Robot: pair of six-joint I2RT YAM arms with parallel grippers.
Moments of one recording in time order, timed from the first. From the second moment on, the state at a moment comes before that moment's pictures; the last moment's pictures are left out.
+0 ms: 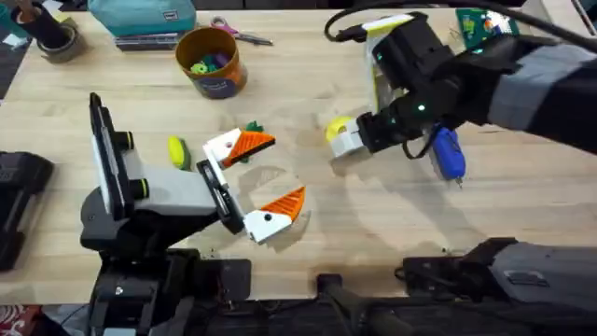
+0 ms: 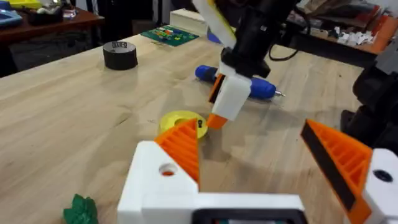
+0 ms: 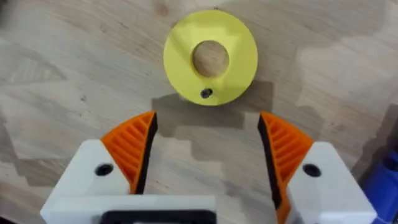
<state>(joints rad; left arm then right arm) -0.02 0.01 0.01 -0.11 1.04 -0.03 0.51 1.45 0.96 -0.78 -0.07 0.16</state>
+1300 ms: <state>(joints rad) -0.02 0.01 0.01 -0.11 1.04 -0.03 0.52 1.56 0.96 -0.66 -0.02 0.15</state>
